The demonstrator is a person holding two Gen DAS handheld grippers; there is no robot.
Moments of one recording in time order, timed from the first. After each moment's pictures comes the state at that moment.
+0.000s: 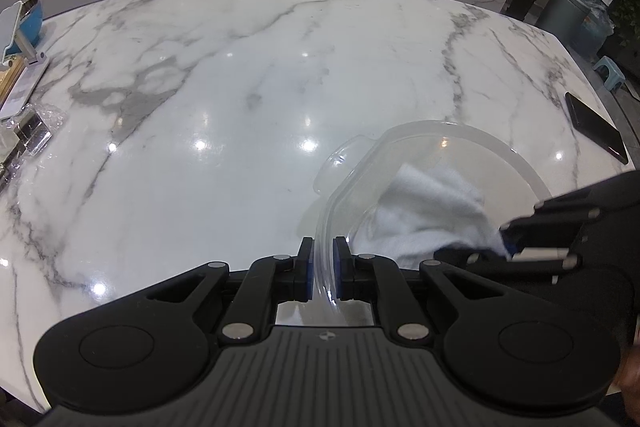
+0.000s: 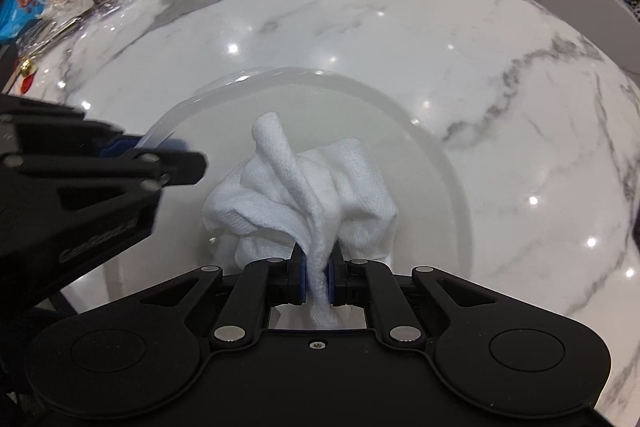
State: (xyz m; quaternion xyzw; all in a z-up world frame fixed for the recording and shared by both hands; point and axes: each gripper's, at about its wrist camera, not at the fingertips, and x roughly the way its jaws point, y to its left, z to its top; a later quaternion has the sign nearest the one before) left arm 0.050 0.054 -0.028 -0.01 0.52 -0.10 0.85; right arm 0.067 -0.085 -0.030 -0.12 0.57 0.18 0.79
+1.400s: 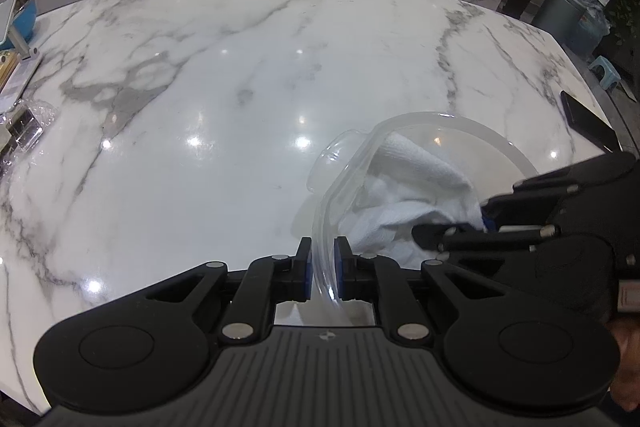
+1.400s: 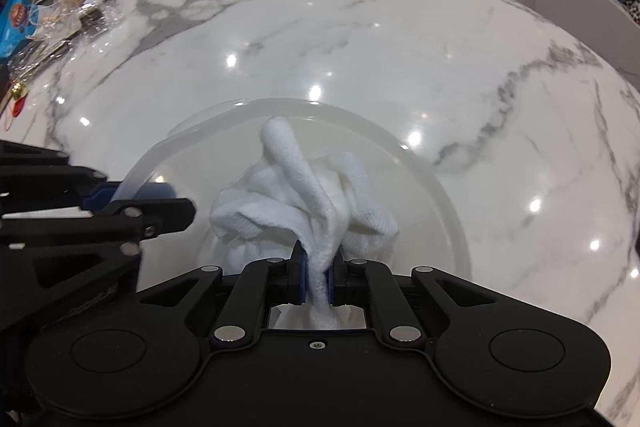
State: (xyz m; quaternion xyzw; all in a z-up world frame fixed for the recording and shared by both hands) left arm 0.051 0.050 -0.029 -0.01 0.53 -0.10 0.84; right arm 0.075 -0.081 -0.035 -0.10 0.56 0.20 0.80
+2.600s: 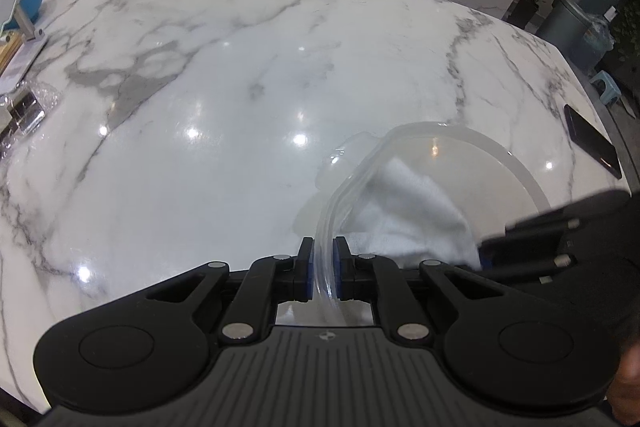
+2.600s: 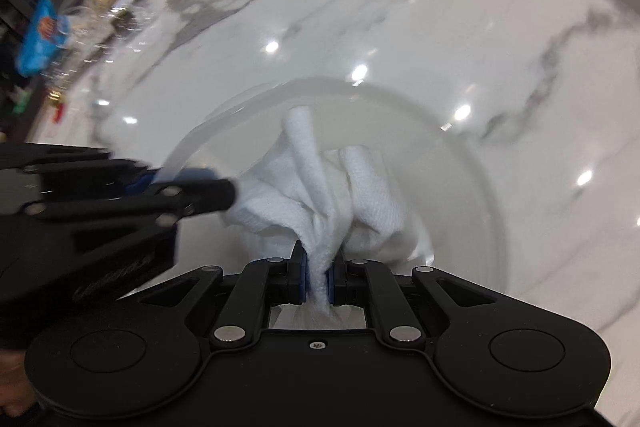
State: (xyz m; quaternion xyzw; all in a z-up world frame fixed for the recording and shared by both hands) left arm 0.056 0.062 -0.033 -0.04 0.53 -0.10 0.84; right arm 0.084 -0.089 -0.042 -0.01 0.62 0.25 0.75
